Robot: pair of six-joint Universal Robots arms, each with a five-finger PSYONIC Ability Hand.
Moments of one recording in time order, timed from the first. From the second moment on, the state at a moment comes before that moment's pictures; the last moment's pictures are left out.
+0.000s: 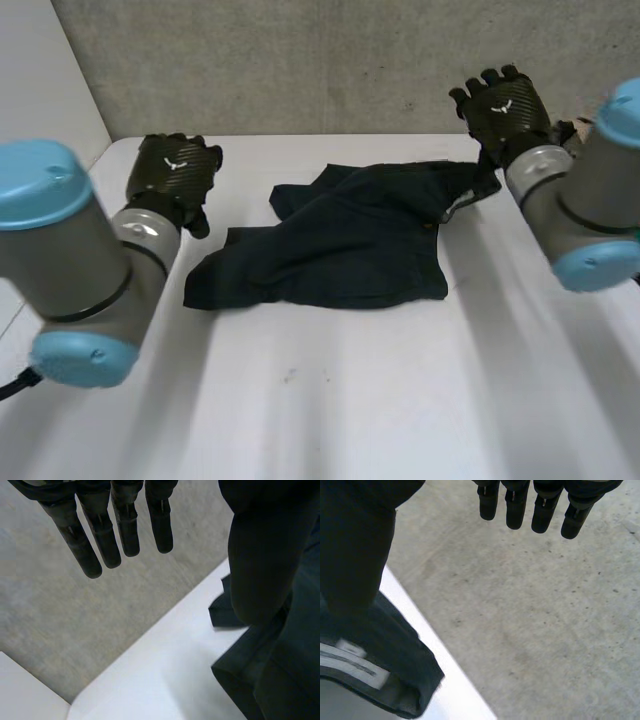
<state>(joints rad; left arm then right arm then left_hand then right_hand) 4.23 -1.92 -1.49 3.37 -1.71 3.55 1.90 -0.97 1.10 -0.22 1.47 2.59 0.46 0.45 0.45 0.43 0.26 0.23 0.21 0.21 0.21 0.05</state>
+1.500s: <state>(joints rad) 4.21 -1.70 -1.37 3.19 -1.57 3.51 1.88 -1.38 1.11 0.23 1.33 2.65 1.14 1.20 1.19 1.20 0.98 1.07 1.17 1.18 1.20 1.02</state>
